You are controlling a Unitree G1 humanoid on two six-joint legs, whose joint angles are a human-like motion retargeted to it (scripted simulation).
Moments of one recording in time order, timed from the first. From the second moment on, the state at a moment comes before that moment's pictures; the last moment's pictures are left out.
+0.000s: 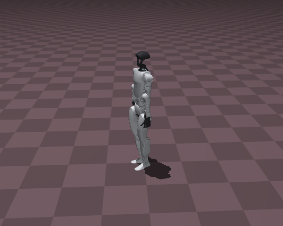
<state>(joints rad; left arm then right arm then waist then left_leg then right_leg) -0.05 0.09 0.20 1.66 0.19 0.03 -0.20 0.07 -0.14 0.03 1.54 -0.52 0.03 0.33 -0.07 0.01 -0.05 0.05 -0.10 0.15 0.02 -0.08 0.09 0.10 0.01 -0.41 0.02 -0.12 -0.06</state>
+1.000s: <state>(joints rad) -0.04 0.09 0.20 1.66 0.19 0.04 -0.23 0.07 -0.15 0.05 1.55 -0.56 0.03 0.33 -0.17 0.01 -0.07 0.05 -0.10 0.04 0.02 -0.08 0.06 0.10 -0.01 -0.51 0.02 -0.13 -0.05</state>
